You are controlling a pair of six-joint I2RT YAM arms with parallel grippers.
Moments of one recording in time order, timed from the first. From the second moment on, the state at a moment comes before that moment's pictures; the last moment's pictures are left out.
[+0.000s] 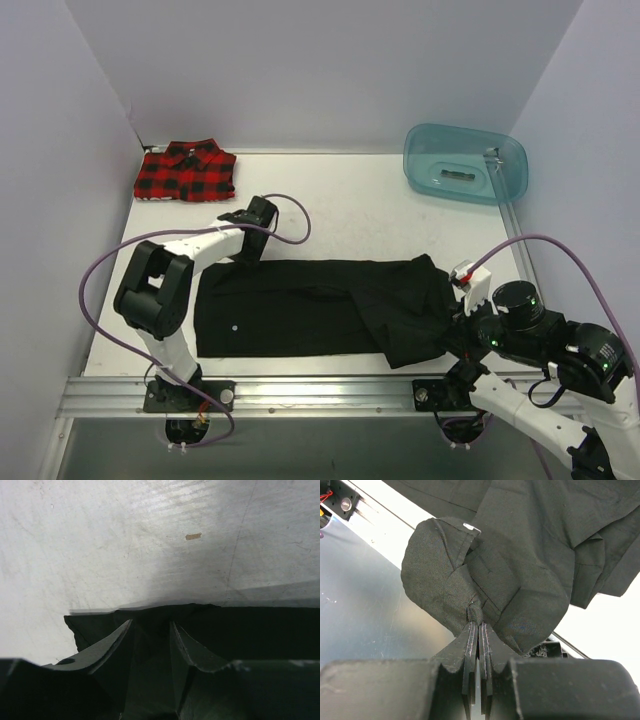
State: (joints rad) left arm -0.46 1.76 1.14 -0.57 -0.38 -0.07; right arm 0.73 0.57 1.16 -1.40 -0.13 0.23
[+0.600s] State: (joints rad) left arm -0.40 1.78 1.15 -0.57 -0.35 -0.09; right arm 0.73 0.57 1.16 -1.40 -0.13 0.23
